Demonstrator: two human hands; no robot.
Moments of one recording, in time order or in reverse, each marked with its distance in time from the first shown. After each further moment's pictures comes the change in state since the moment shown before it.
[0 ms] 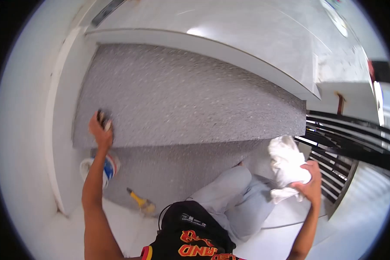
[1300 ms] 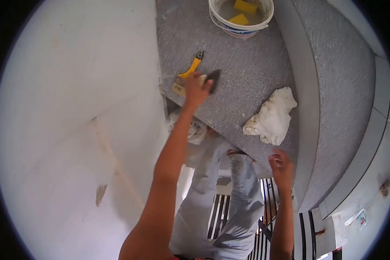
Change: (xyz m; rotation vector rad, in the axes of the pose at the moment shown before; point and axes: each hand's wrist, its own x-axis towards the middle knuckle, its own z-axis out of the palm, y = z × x) left_hand -0.434 0.052 -0.025 -0.260 0.311 -1.262; right_hand 0.003 -0.224 0.297 -0.077 -0.926 -0.418
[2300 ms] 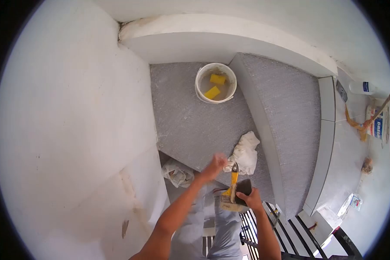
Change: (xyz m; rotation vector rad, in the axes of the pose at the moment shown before) left_hand -0.089 0.153 -0.030 -0.648 -0.722 -0.219; right_hand -0.054 -0.081 -0.003 0.252 -0.125 0.140
